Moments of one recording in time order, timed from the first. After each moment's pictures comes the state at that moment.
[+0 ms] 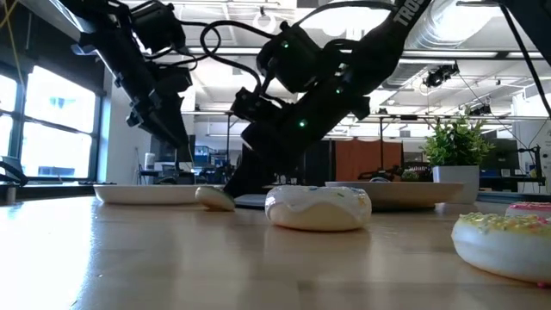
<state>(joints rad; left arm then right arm) 0.34 1.13 0.66 -0.39 -0.14 -0.34 0.01 2.11 1.18 0.22 0.04 0.00</state>
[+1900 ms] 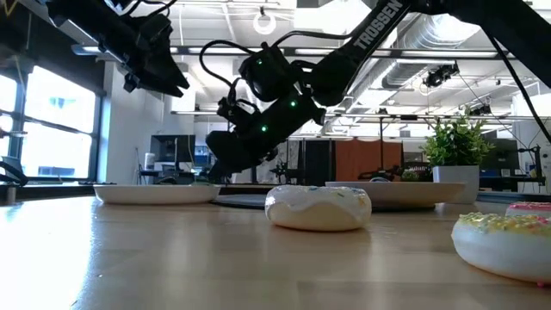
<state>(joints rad) 0.34 0.81 0.66 -0.36 -0.14 -0.29 -0.16 2.22 1.41 0.27 0.18 -0.05</state>
